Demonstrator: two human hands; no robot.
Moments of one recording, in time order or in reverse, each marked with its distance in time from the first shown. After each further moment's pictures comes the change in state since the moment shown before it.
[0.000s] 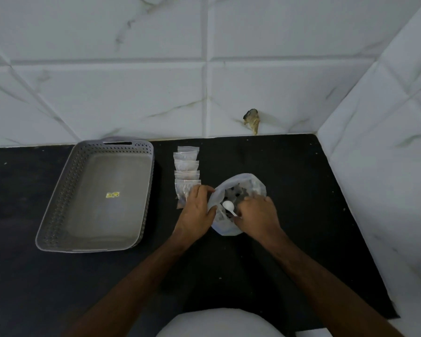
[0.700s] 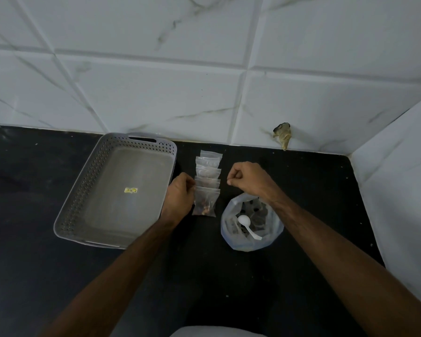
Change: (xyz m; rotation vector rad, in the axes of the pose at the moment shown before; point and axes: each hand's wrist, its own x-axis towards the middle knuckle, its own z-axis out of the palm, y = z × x) left_hand 0.043 -0.065 -0.057 -0.032 0.148 -0.488; right_hand 0.129 -0.022 -0.056 0.532 -0.107 -0.133
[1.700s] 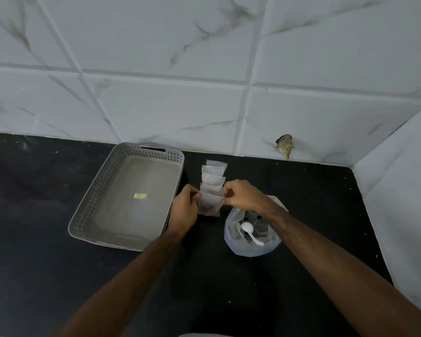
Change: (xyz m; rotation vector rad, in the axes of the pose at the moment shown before) left_hand -0.030 0.007 -0.004 -0.093 0.070 -0.007; right_hand -0.009 -0.019 0.022 -0.047 -0.191 -0.067
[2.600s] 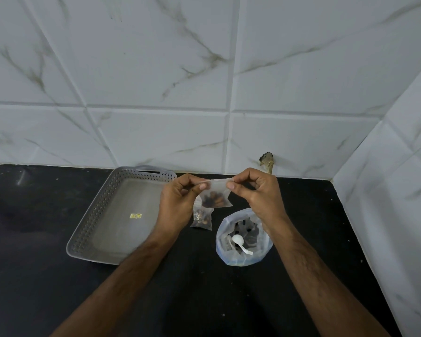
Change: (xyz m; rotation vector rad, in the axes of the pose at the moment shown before) left_hand -0.056 0.128 -0.069 -0.537 0.051 0.415; right_hand -0.127 -0.049 -0.052 0.840 0.641 -0.249
